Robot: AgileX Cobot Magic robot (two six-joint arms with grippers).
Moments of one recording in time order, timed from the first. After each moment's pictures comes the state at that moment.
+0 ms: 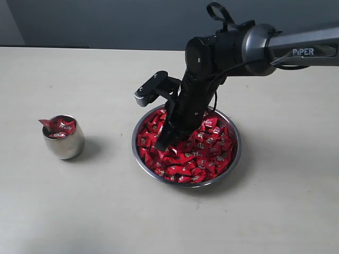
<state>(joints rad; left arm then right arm) 0.12 0.00 0.00 0.05 0.29 -0.02 0.77 2.04 -1.39 0.20 0.79 -0.51</state>
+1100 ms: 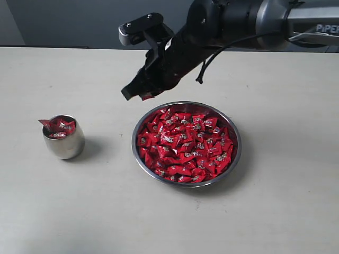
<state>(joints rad) 0.12 0.00 0.00 0.05 0.29 -0.02 0.77 1.98 -1.50 0.38 0.57 -0.47</state>
